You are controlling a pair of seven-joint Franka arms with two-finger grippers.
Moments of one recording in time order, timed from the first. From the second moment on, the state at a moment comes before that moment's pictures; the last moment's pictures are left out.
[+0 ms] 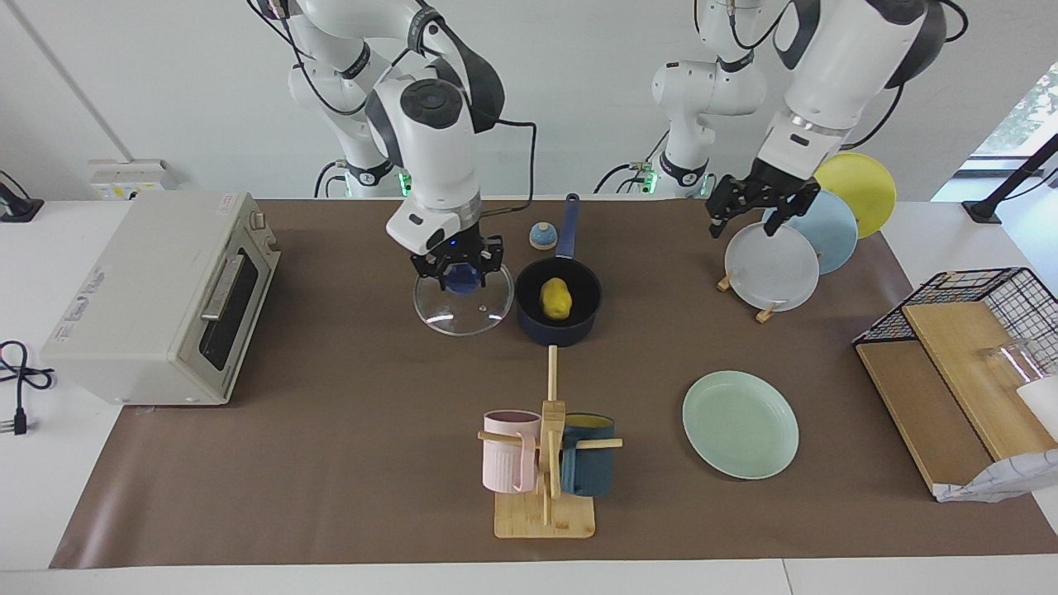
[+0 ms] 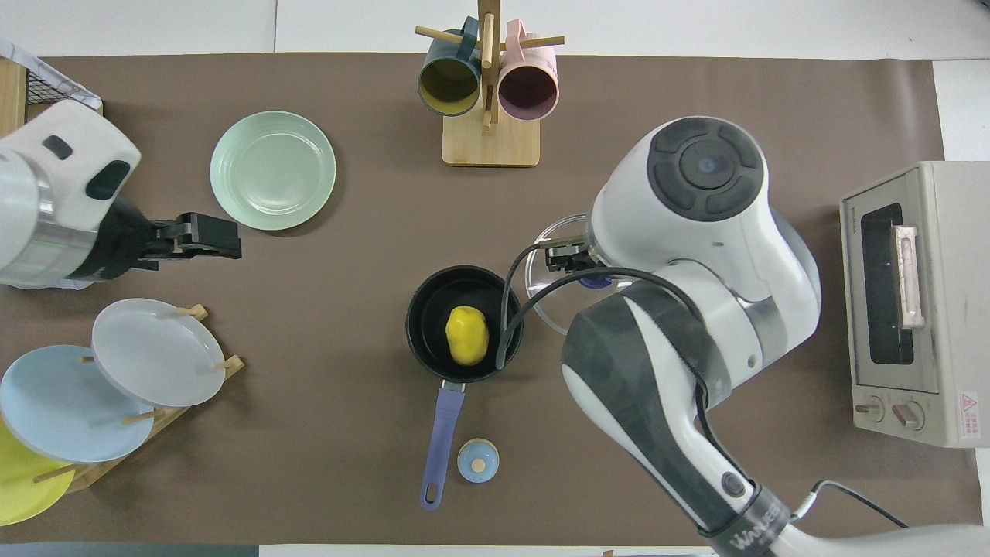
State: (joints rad) left arm -0.17 -0.10 0.00 -1.74 -0.10 1.69 -0.17; right arm 0.01 0.21 0.56 -1.68 -0.13 1.86 0.57
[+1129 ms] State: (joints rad) left arm -0.12 -0.07 -0.01 -1.62 -0.02 1.53 -0.07; right arm 0.11 0.39 0.76 -1.63 -0.33 1.98 0.97
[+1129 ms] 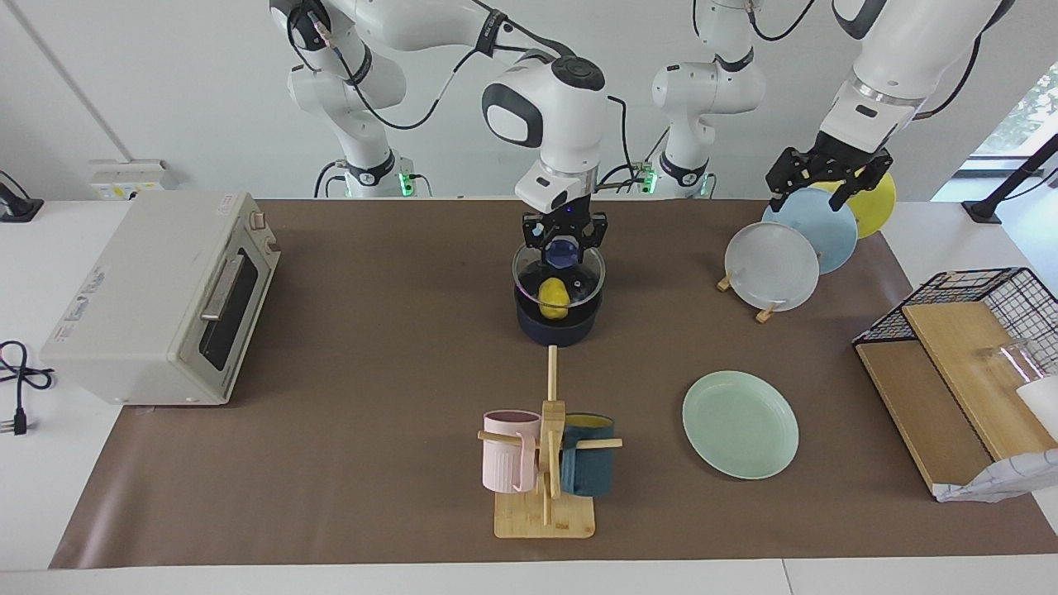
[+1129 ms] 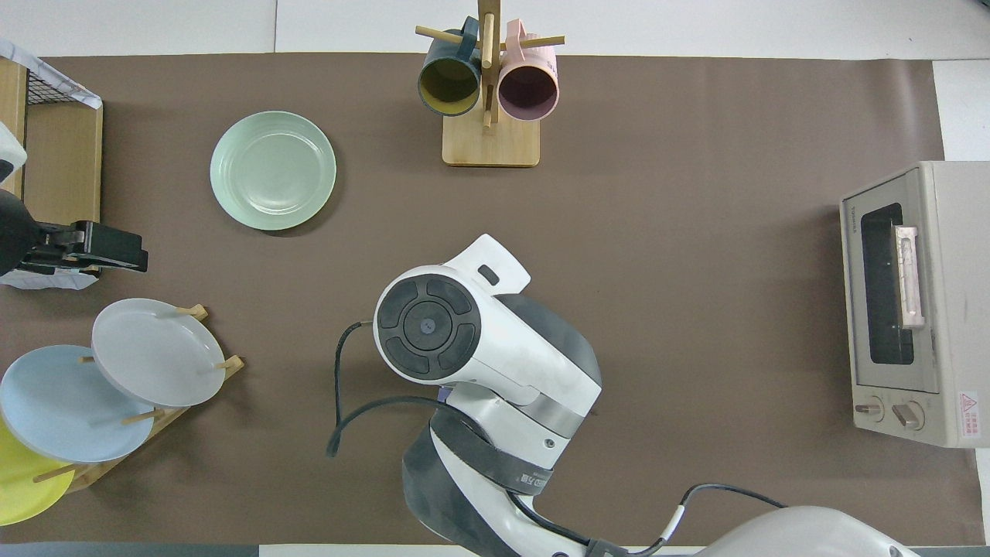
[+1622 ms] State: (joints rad) left arm -0.13 -0.05 -0.02 -1.58 -0.02 1.53 -0.07; right arm 0.11 0.41 0.76 -1.67 -0.38 2.01 0.97
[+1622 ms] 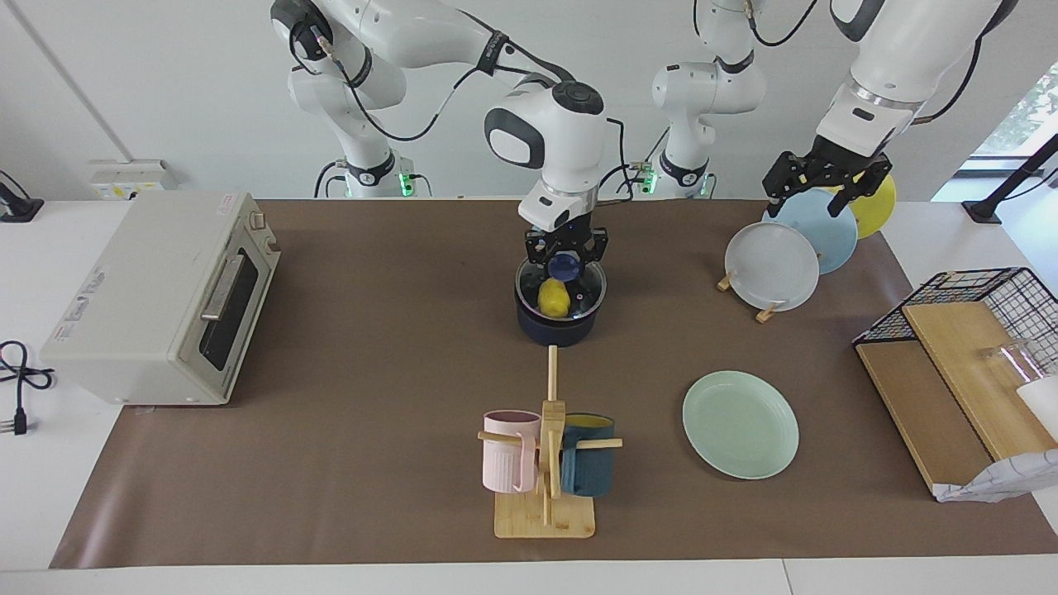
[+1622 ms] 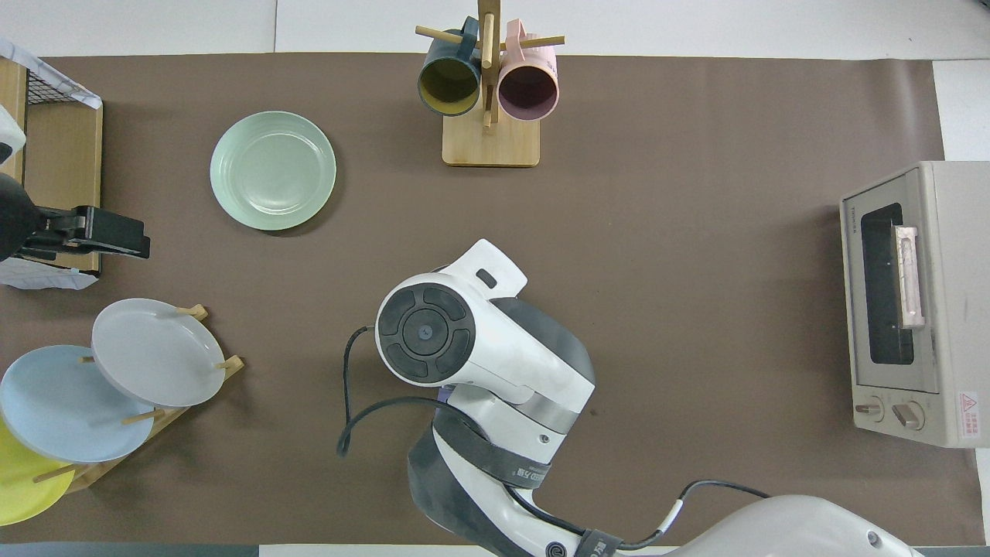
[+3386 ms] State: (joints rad) left arm -0.13 -0.04 -0.01 -1.58 -0.02 1.51 -0.07; right arm 0.11 0.41 0.76 -1.72 -0.43 2.05 0.97
